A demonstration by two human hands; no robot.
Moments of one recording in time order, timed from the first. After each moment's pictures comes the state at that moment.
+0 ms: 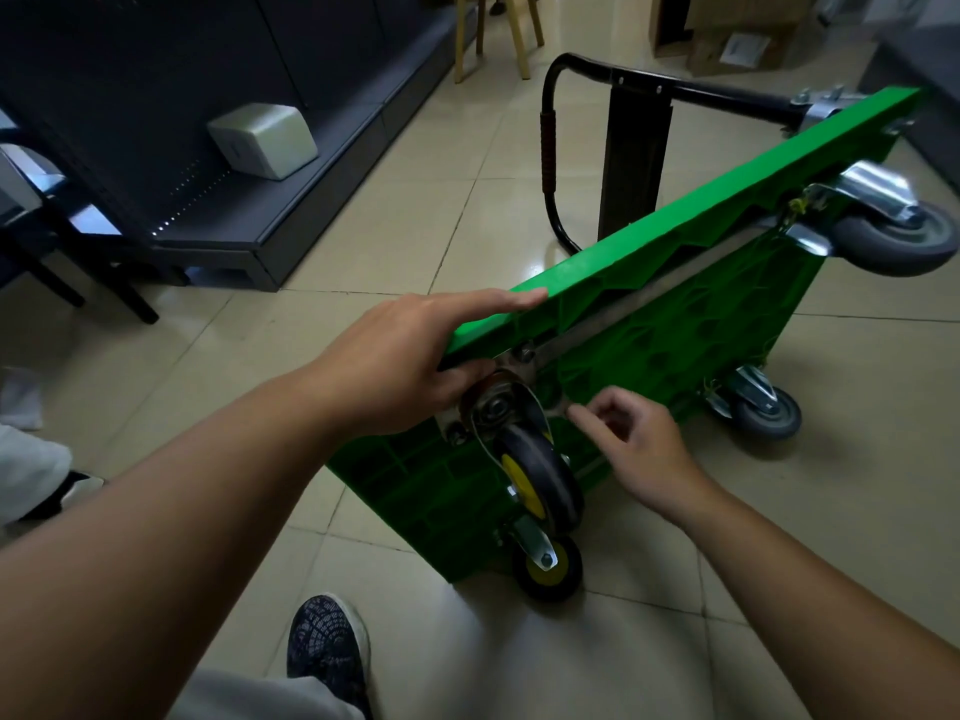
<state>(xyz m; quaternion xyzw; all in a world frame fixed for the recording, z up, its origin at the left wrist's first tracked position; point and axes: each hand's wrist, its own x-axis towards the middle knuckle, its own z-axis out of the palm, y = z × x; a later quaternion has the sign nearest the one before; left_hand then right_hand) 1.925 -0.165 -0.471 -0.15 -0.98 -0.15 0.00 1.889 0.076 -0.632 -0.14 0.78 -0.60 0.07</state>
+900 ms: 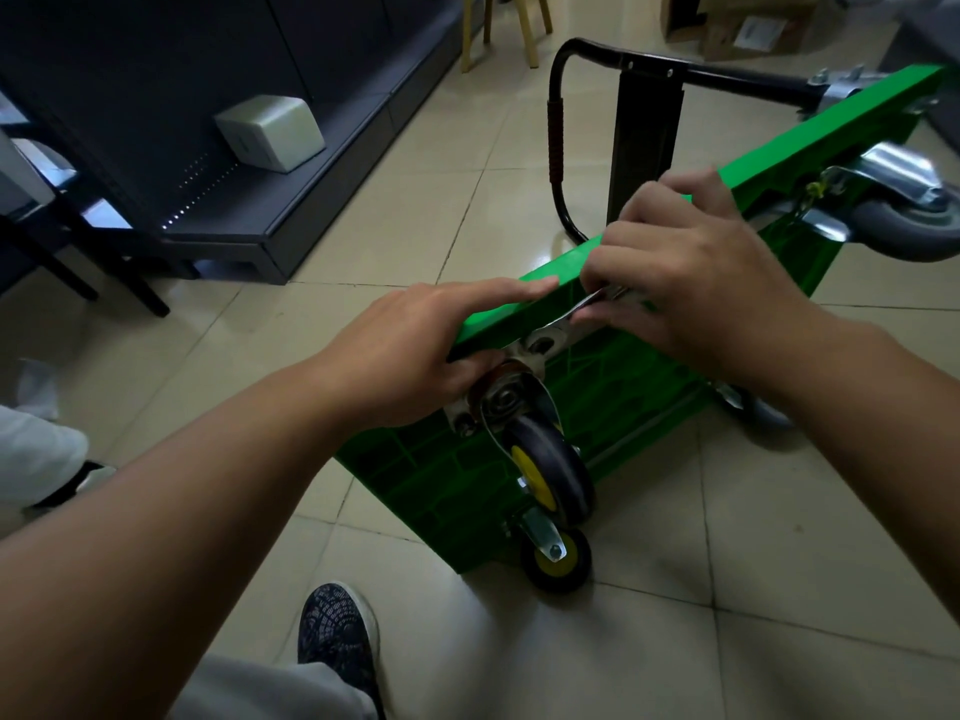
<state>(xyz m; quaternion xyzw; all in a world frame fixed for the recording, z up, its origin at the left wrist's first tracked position) 1.929 -0.160 -0.469 -0.14 -0.98 -0.15 0.02 1.843 0.090 -0.486 -0.48 0.81 -0.05 -0.33</state>
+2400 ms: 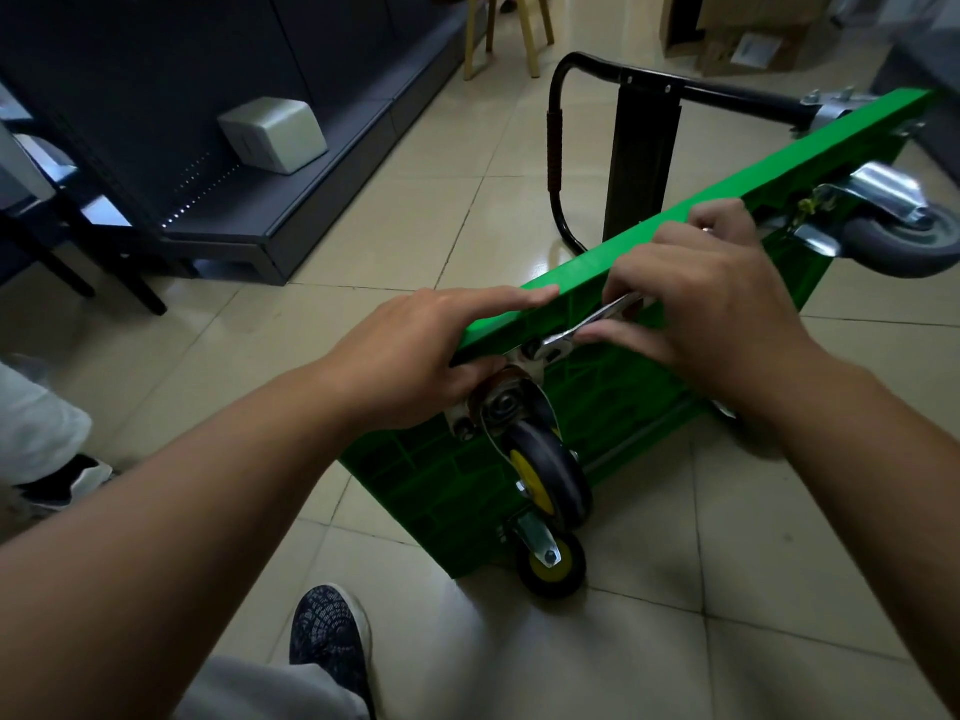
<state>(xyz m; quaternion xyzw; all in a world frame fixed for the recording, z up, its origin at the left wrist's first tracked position) 1.929 -0.161 -0.473 -0.16 -0.97 -0.15 0.03 1.851 0.094 -0.495 -0.40 0.86 -0.12 -0.31</state>
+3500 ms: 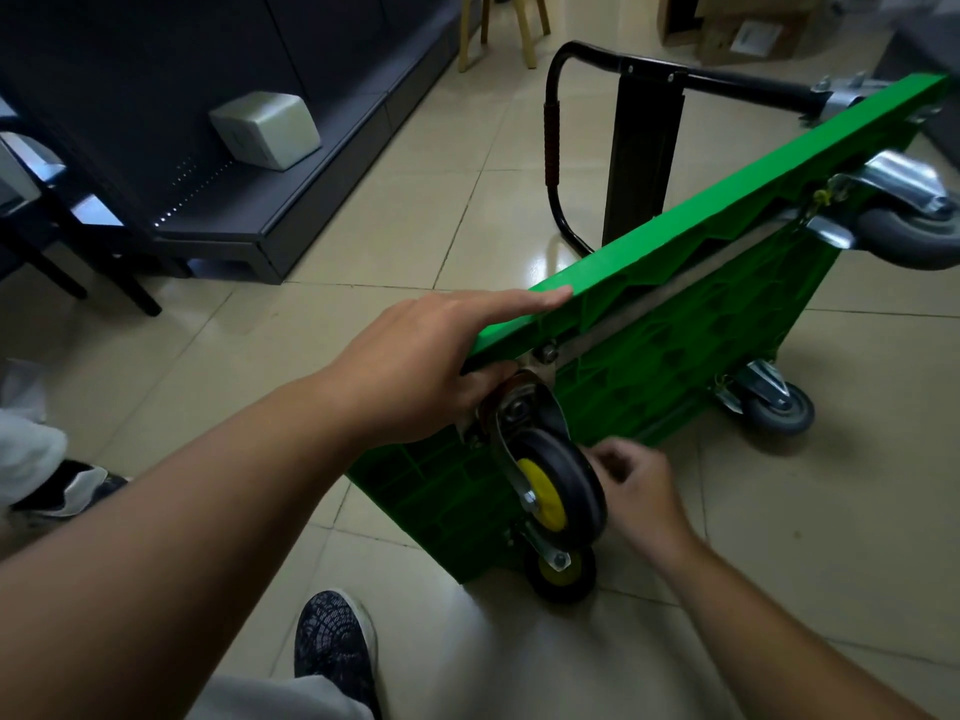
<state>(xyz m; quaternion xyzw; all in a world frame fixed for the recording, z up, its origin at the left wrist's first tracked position) 1.930 -0.162 -0.472 -0.16 -0.97 -0.15 0.03 1.921 0.057 -0.672 -0.04 0.78 -0.62 0.10</state>
